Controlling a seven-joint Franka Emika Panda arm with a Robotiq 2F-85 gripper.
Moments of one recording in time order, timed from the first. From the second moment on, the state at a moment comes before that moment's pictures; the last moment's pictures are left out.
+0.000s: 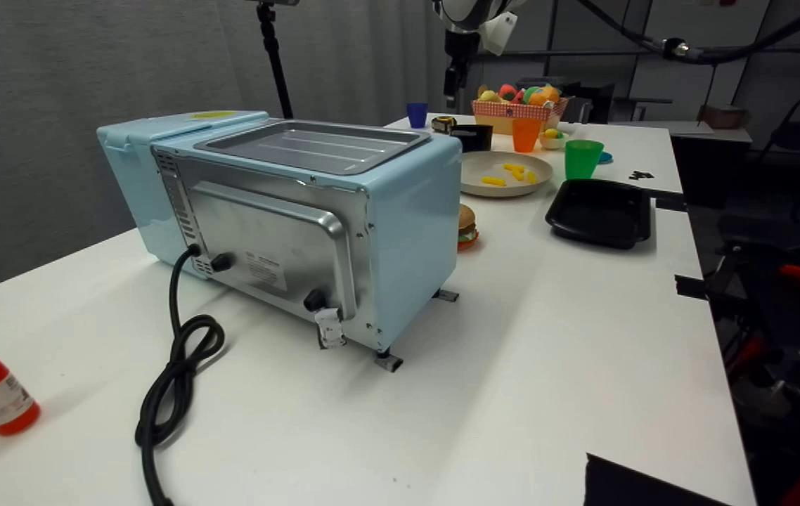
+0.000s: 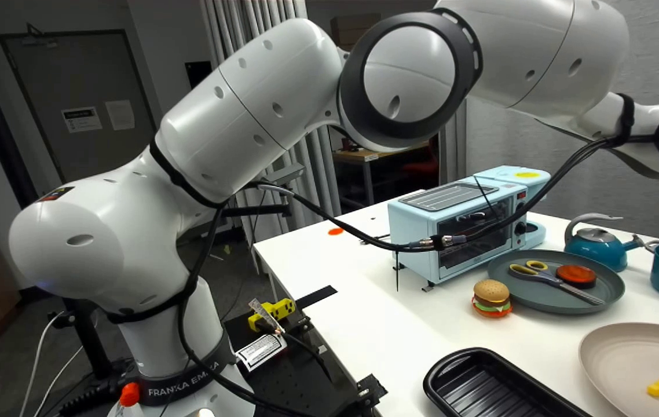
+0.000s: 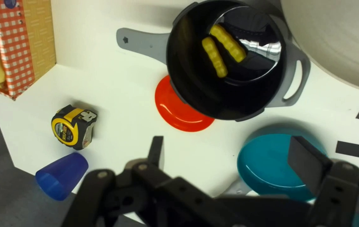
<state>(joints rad) -0.42 1.06 -0.18 -0.94 -0.13 2.36 -0.50</state>
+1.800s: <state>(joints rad) -0.38 0.73 -0.11 -1.70 -0.13 2.37 -0.53</state>
